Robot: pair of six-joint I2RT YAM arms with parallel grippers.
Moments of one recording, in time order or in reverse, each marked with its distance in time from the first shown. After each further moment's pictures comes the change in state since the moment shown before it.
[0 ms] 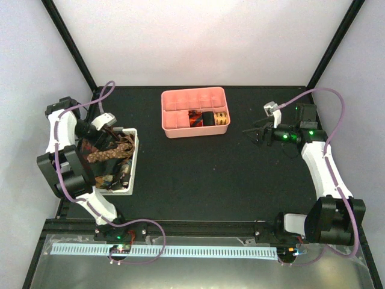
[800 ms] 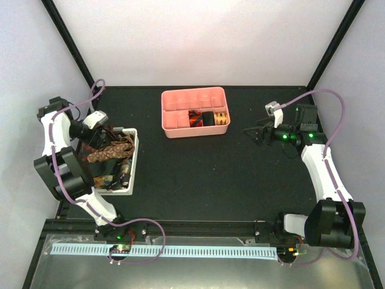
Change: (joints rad) left arm 0.077 -0.019 0.013 0.063 -0.021 -0.066; right arm 0.000 -0.029 -0.036 0.086 0.103 0.058
